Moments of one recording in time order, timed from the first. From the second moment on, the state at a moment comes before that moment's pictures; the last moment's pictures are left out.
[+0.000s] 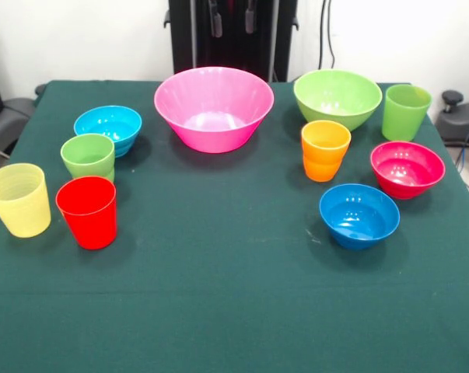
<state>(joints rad) -0.67 -1.02 0.34 2.34 -0.40 0.34 1.56</state>
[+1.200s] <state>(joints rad) -0.69 -0.93 0.35 2.34 -0.48 0.31 1.56</state>
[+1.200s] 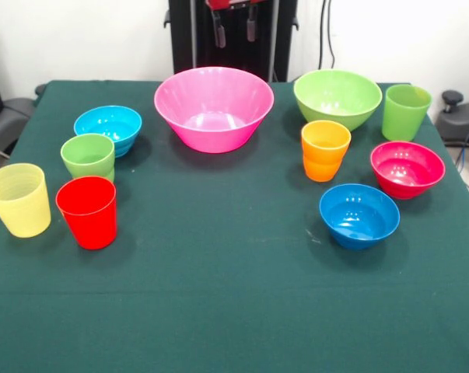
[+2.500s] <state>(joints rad) -0.81 -0.96 0.45 2.35 -0.48 0.31 1.56</state>
